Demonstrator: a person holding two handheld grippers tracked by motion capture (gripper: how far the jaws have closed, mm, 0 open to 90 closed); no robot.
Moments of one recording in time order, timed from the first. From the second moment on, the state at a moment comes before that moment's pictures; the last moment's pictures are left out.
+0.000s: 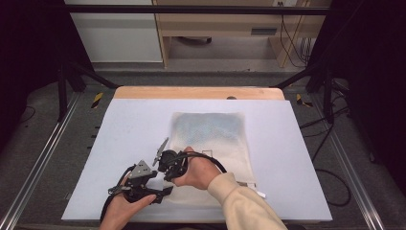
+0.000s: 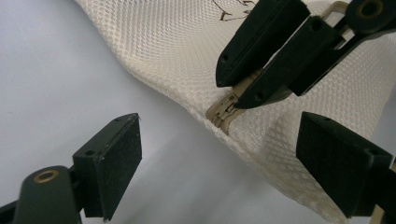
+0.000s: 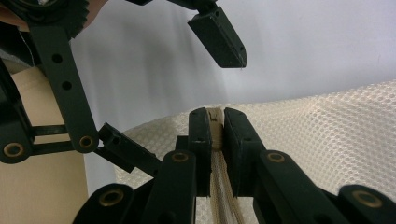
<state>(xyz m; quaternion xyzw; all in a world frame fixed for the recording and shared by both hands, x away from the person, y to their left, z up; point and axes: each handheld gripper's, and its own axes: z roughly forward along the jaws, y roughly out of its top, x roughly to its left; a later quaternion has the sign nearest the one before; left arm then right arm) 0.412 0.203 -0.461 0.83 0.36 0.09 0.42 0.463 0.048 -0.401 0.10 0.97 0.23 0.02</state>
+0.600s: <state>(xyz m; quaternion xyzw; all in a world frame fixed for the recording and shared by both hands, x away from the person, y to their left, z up) 0.414 0.201 -0.462 0.83 0.36 0.07 0.43 0.464 0.045 -0.398 0.11 0.97 0.23 0.02</state>
